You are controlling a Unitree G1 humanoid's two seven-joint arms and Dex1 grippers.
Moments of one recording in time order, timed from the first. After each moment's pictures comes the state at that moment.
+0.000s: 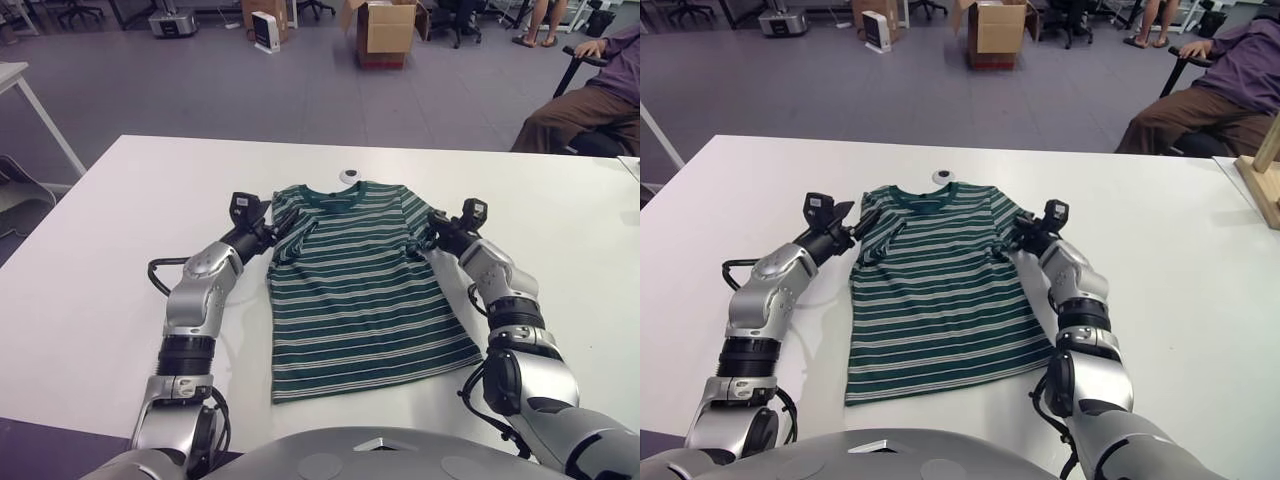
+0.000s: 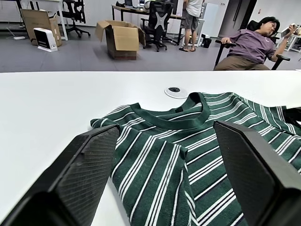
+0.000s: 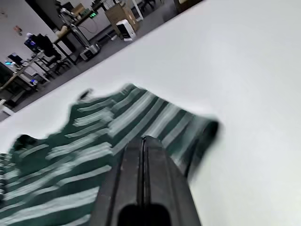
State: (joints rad) left arm -0.28 0.22 0.06 0.04 -0.30 0.41 -0.43; right arm -0.55 -0.21 -0.32 0.65 0.43 0.37 0.36
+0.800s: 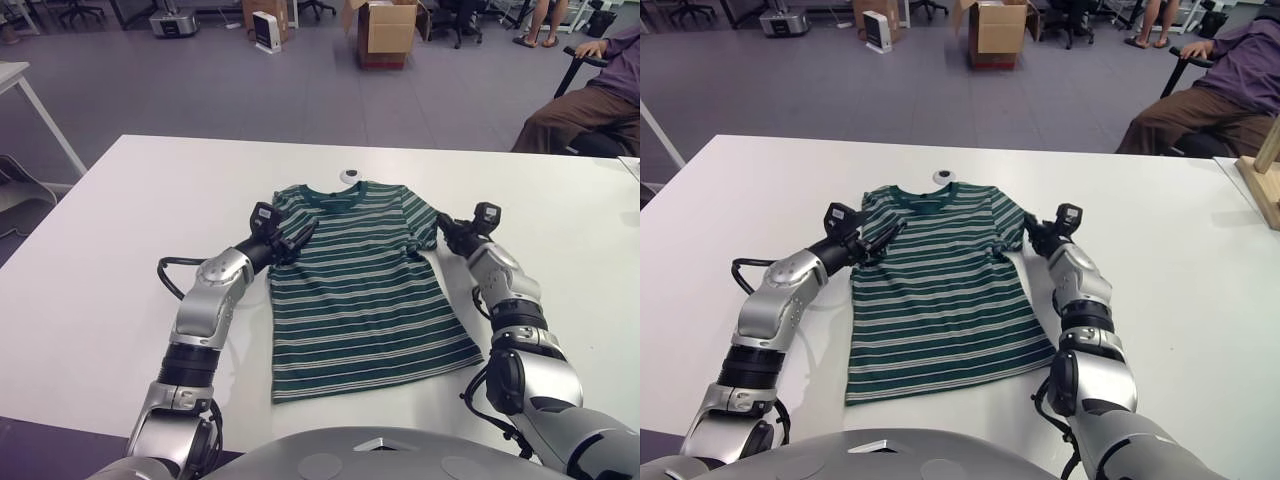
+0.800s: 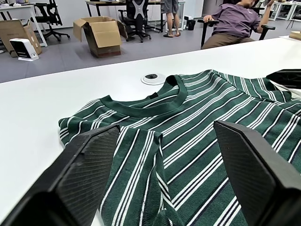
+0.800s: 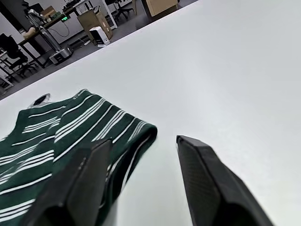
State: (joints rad) left arm -0.24 0.25 -0.07 -0.01 -0.22 0.40 -0.45; right arm -0.56 -0.23 -0.35 0.79 0.36 0.28 0.27
